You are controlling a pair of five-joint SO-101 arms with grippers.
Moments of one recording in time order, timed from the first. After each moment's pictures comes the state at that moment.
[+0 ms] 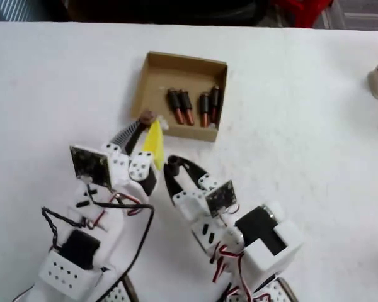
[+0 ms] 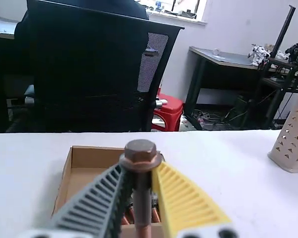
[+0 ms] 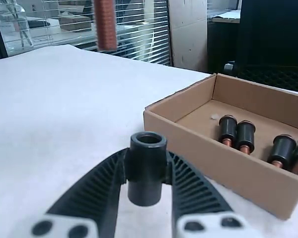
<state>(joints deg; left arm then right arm) 21.8 -81.6 78.3 11.2 27.6 -36.6 10.1 94.9 -89.8 0.0</state>
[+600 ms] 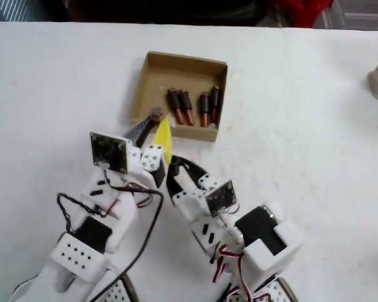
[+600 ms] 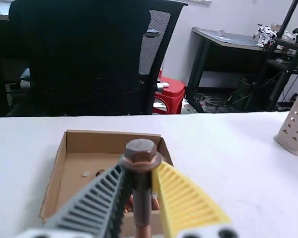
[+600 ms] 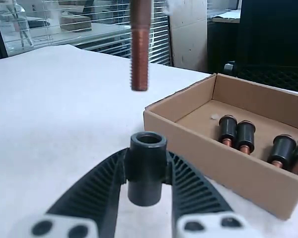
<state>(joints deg) 23.3 -69.2 80.8 -0.3 27.6 -36.6 10.1 94.9 -89.8 0.0</state>
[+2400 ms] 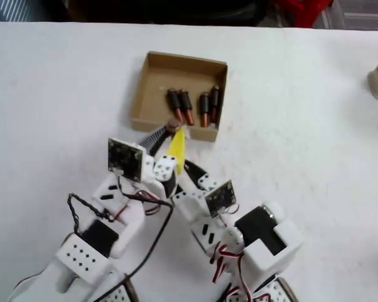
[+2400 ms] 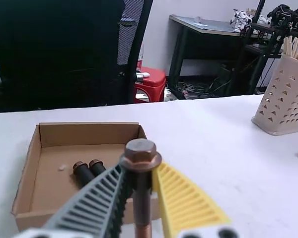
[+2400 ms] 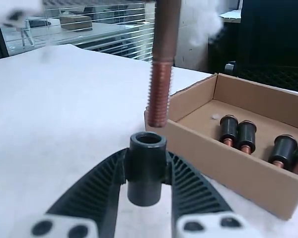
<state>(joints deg) 27.6 -68.7 82.7 -1.7 31.3 -36.7 10.1 94.6 -89.8 0.0</state>
